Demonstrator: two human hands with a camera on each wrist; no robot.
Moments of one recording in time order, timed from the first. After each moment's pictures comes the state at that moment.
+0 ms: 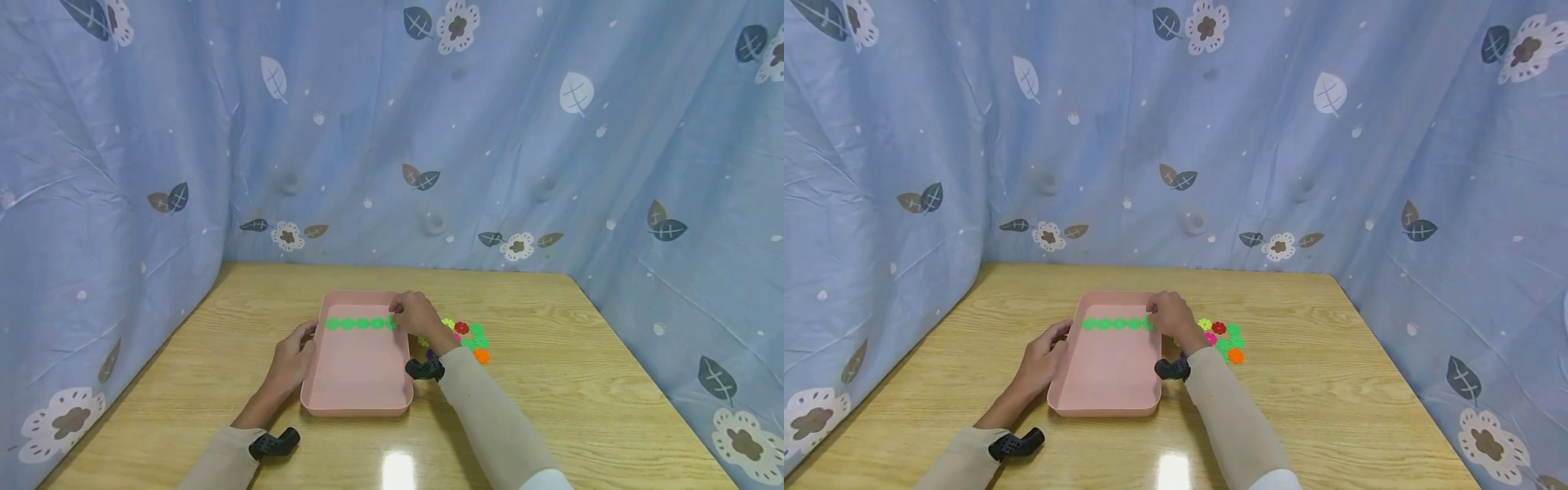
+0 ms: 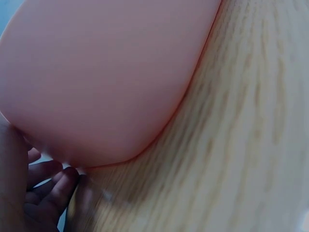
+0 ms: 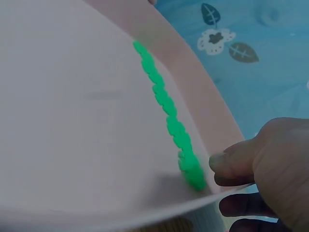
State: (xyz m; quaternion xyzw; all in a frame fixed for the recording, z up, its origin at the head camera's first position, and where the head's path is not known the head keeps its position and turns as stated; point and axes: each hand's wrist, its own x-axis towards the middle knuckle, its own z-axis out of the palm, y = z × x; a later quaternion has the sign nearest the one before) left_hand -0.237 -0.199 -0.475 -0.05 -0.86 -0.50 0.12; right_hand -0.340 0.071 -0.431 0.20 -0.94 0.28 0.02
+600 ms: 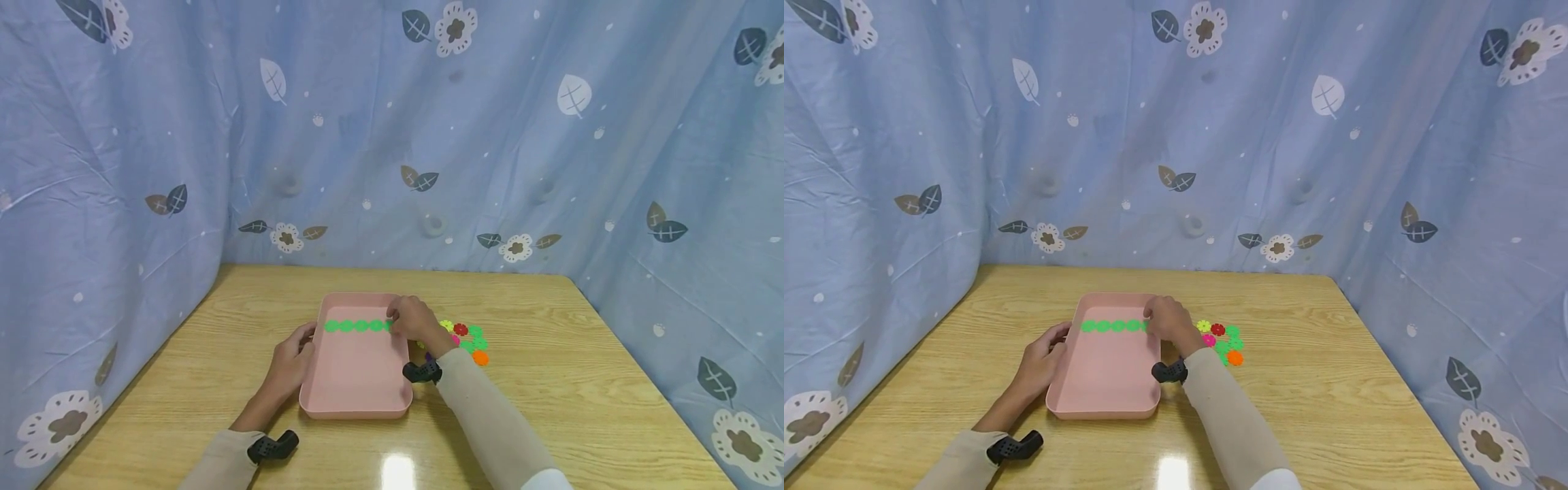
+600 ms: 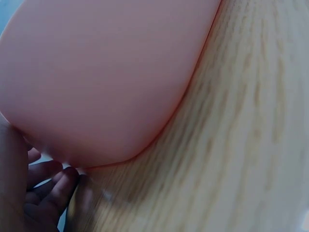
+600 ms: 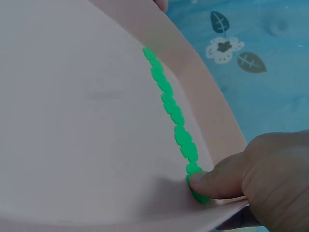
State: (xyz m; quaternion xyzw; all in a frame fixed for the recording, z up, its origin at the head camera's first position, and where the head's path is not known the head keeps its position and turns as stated) left_hand -0.235 -0.199 -0.475 -0.05 -0.86 -0.50 0.12; right_hand -0.338 0.069 -0.429 0.22 -0.95 0.24 0.00
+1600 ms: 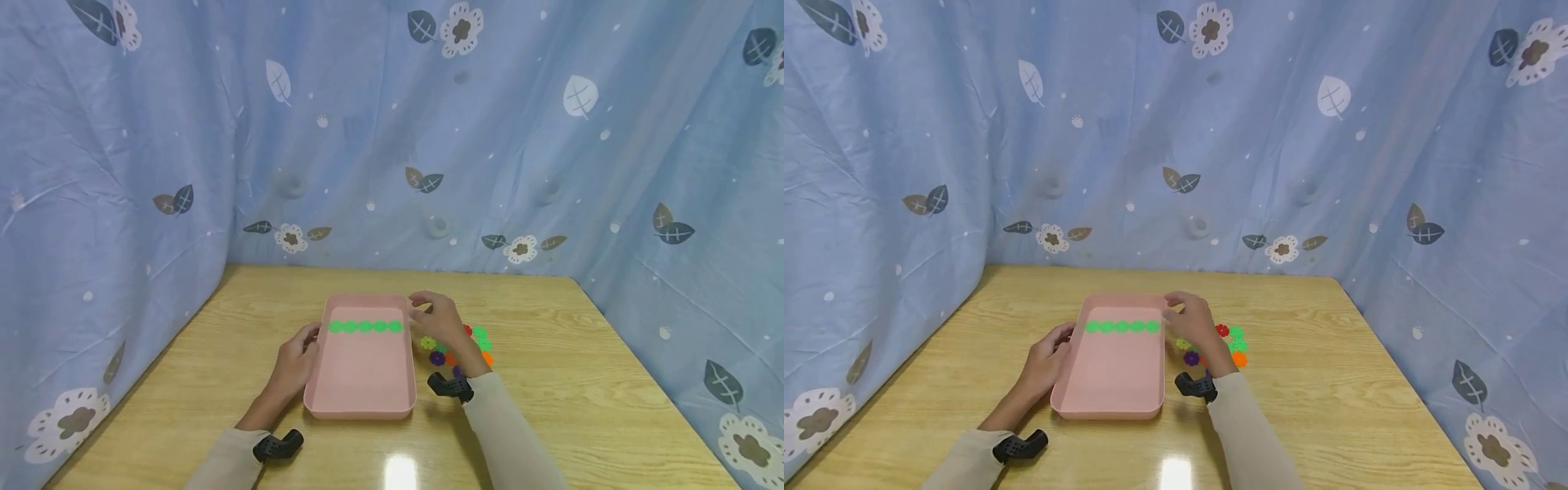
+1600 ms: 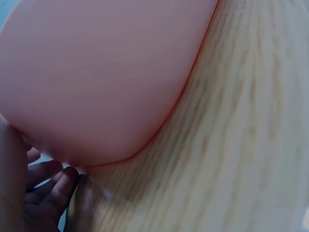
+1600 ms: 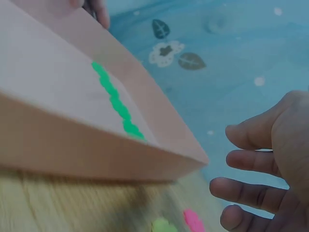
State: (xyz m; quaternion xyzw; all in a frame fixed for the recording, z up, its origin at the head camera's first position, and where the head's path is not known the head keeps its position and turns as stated) left_hand -0.235 -0.198 -0.475 -0.05 -0.86 -0.50 0.12; right_hand -0.307 0.107 -0.419 0.17 -0.87 0.46 0.06
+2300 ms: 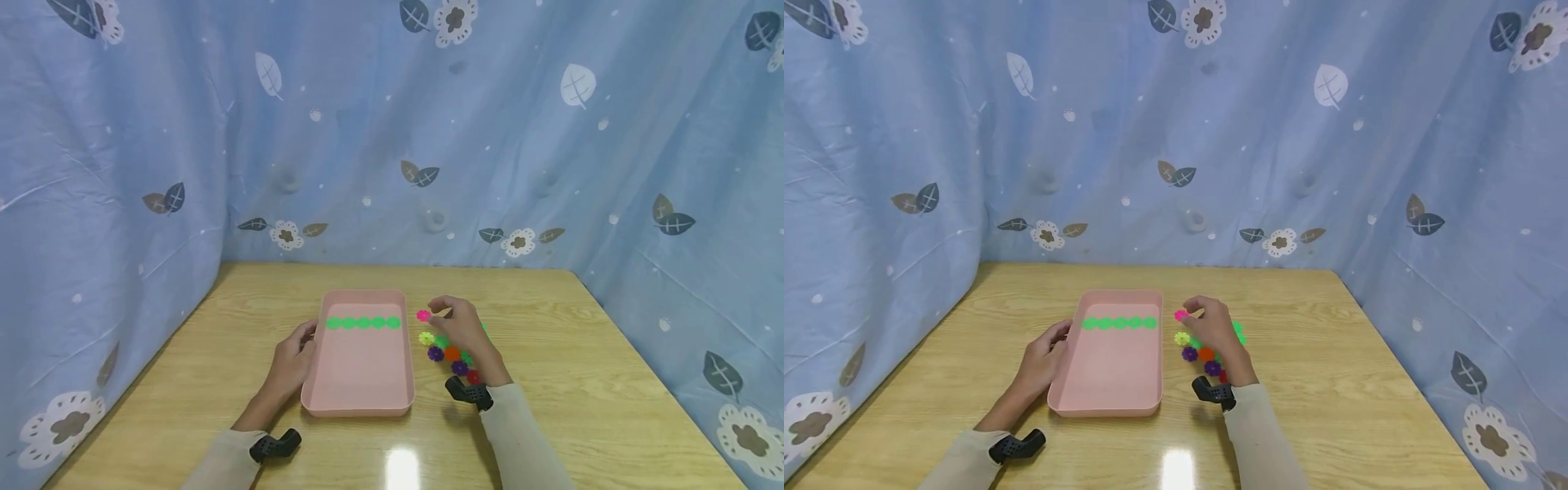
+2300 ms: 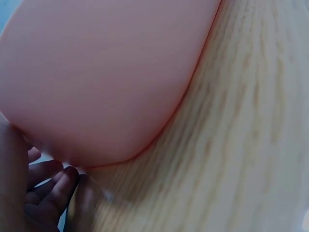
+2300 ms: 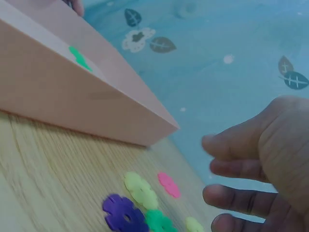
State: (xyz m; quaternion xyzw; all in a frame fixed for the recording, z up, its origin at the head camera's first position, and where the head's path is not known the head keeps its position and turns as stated) left_hand -0.236 -0.197 -0.477 -0.04 -0.86 -0.50 0.12; right_hand -0.295 0.146 -0.425 0.11 -0.88 0.46 0.04
